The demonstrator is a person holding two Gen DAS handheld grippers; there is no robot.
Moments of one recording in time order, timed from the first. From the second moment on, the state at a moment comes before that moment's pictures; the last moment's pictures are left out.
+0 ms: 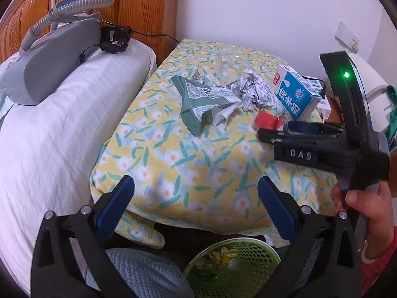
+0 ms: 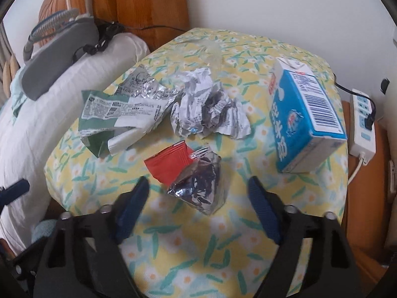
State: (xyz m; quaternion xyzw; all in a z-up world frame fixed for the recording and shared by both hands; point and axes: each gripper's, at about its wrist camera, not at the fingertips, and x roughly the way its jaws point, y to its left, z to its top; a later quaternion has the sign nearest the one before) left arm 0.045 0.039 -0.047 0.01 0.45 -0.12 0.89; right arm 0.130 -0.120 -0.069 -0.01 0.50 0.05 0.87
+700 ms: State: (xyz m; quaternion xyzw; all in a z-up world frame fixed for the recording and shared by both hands) left arm 0.149 0.019 -0.054 -0.09 0.48 -0.06 0.87; right arm 0.100 -0.151 -0.047 0.05 0.47 0.07 0.88
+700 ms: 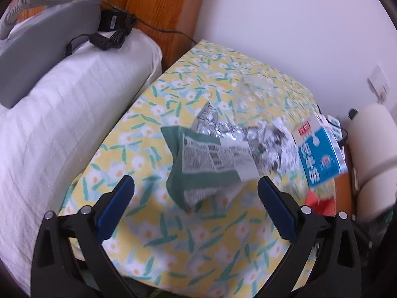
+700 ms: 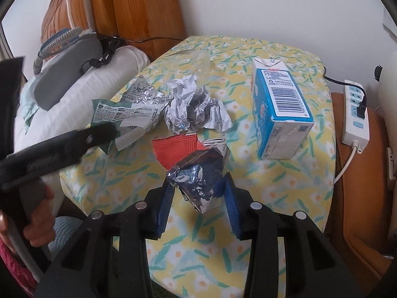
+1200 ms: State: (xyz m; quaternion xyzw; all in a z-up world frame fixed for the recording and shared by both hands) left arm 0.177 0.006 -0.066 -0.11 0.52 -0.04 0.85; right arm 0.091 -0.160 -0.048 0.07 0.47 0.09 0.88
